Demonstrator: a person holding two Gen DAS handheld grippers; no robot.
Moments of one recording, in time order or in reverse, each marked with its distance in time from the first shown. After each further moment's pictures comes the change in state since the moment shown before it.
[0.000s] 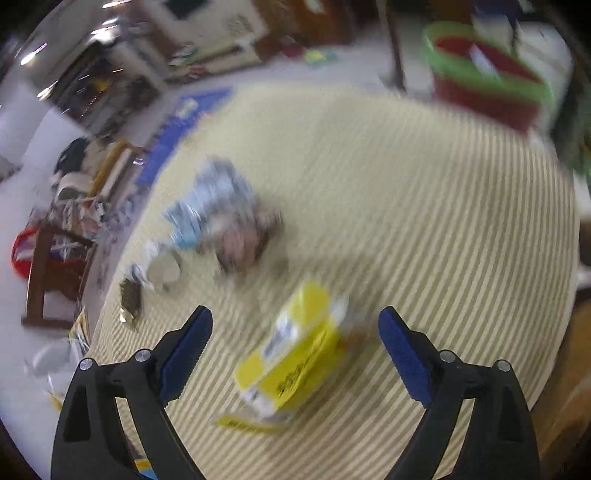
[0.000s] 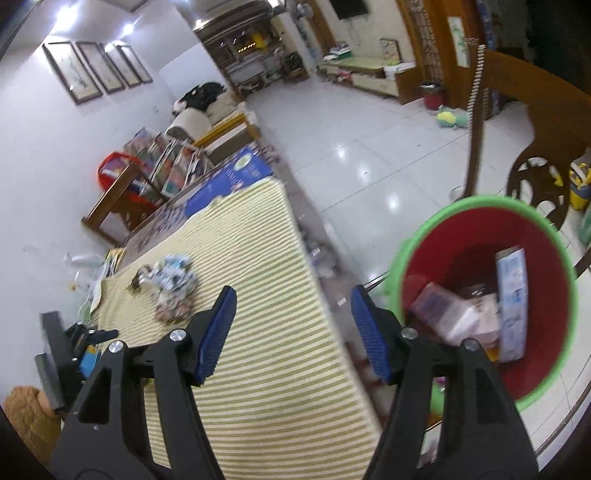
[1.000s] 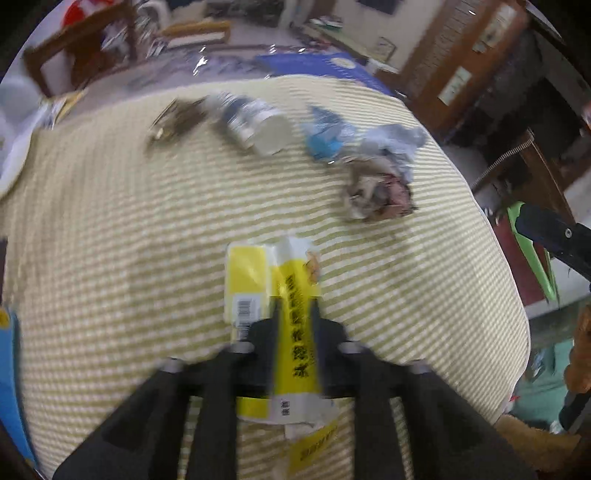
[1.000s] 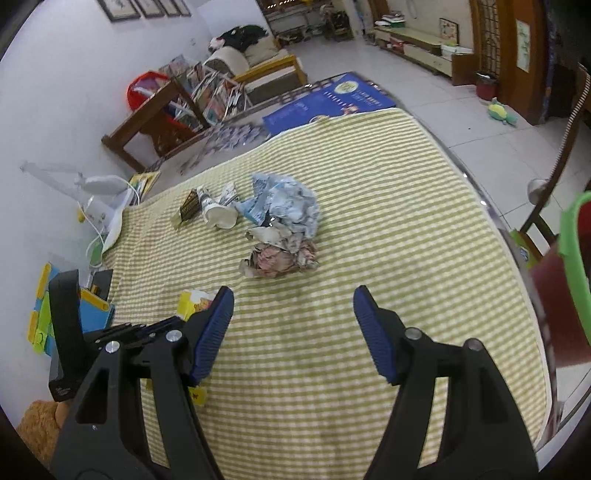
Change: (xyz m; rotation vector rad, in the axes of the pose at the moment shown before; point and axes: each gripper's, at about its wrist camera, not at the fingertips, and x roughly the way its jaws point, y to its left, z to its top) left arm 0.039 0.120 -0.121 -0.862 -0.091 -0.324; right arm 0.114 0.187 -0.046 -0.158 0.189 0.016
